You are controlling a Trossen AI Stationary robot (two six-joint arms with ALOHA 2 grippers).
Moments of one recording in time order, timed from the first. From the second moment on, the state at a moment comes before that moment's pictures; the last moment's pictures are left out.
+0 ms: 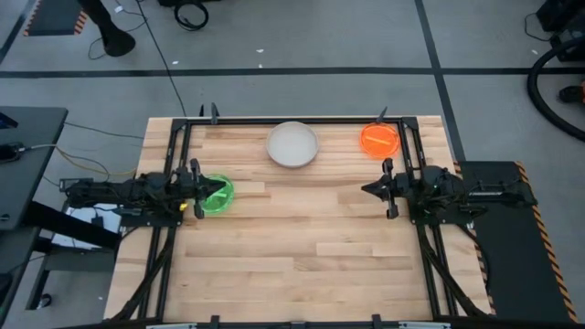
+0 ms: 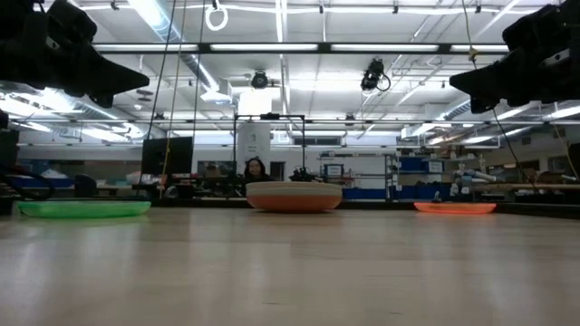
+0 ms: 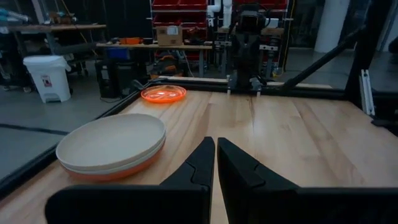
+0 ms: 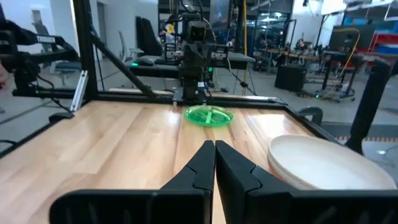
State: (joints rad) left arm -0.08 0.01 0.09 -0.12 -0.30 -0.02; right arm -0.06 0.11 0.01 0.12 -0.04 -0.08
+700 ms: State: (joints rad) left arm -0.08 0.01 0.09 -0.10 -0.29 -0.11; right arm -0.06 0.11 0.01 0.14 -0.04 -0.07
